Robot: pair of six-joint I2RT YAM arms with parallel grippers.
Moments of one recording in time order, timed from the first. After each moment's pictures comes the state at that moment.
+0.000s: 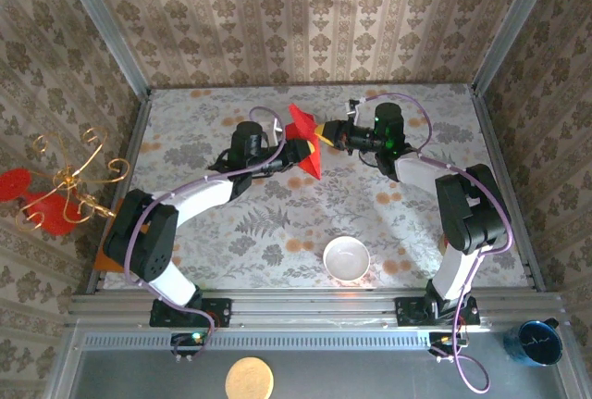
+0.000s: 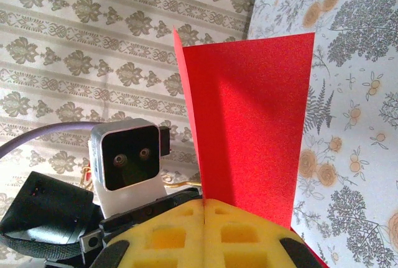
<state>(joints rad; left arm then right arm) -0.57 1.59 0.93 0.32 0.58 -0.93 0.28 1.78 1.04 0.57 -0.87 1.12</state>
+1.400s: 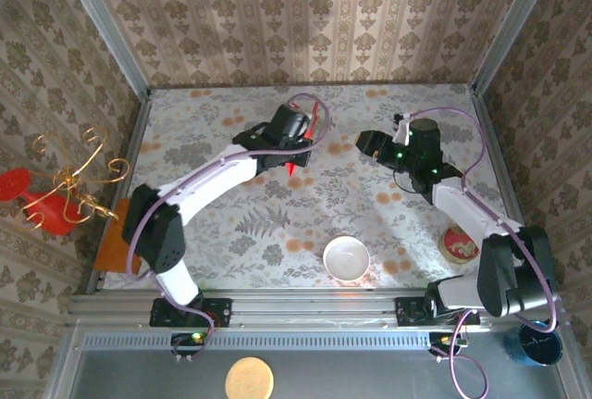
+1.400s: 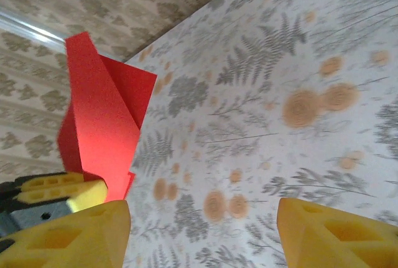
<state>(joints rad) -0.78 1.74 1.48 -0.60 -0.20 -0.22 0.16 1.32 0.82 0.04 -0.41 0.70</state>
